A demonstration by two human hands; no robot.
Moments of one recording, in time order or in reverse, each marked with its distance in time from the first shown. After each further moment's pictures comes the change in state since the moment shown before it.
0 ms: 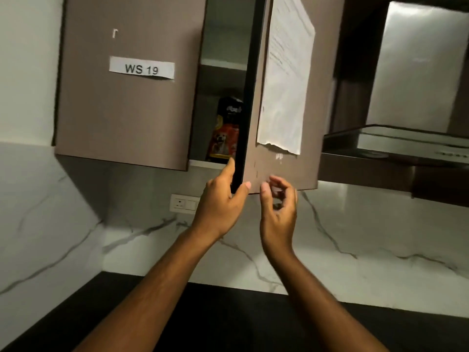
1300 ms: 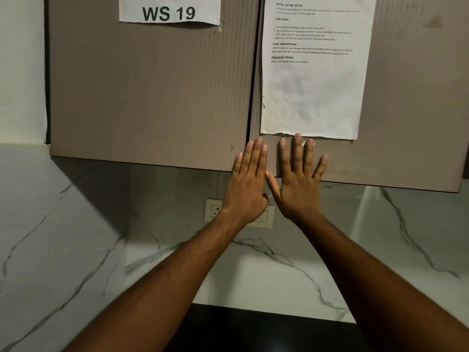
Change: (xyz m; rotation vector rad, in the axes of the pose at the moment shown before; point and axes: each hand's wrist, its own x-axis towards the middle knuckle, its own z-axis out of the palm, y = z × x) left_hand 0.153 -0.304 -0.005 0.922 -0.093 0.280; right_hand 0.119 0.230 0.187 -1.284 -0.272 -0.500
